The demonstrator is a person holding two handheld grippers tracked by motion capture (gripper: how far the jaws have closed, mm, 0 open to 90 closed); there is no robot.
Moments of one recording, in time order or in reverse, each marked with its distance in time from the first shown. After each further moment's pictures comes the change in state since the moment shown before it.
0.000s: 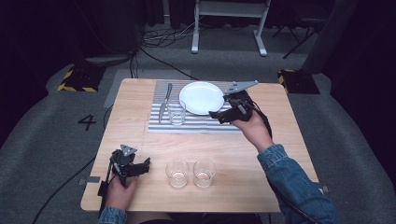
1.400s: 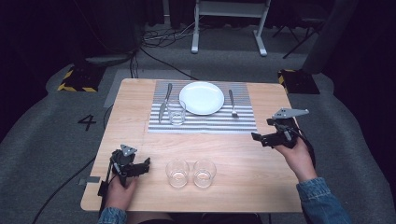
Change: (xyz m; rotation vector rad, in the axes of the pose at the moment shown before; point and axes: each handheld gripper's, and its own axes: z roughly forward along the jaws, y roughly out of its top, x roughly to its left) left arm 0.000 0.000 0.000 0.000 0.000 0.000; right arm -0.029 -0.119 -0.082 0.053 -0.121 0.161
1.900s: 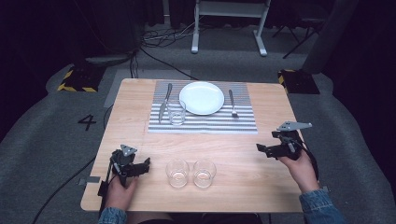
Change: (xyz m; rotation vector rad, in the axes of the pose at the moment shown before) left arm 0.000 0.000 0.000 0.001 0.002 0.000; right arm -0.006 -0.048 0.005 0.038 -0.009 0.068
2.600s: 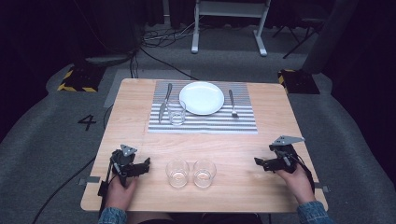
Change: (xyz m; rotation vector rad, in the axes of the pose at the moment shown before) left arm 0.000 0.000 0.000 0.000 0.000 0.000; right arm 0.011 -0.045 0.020 0.068 0.009 -0.010
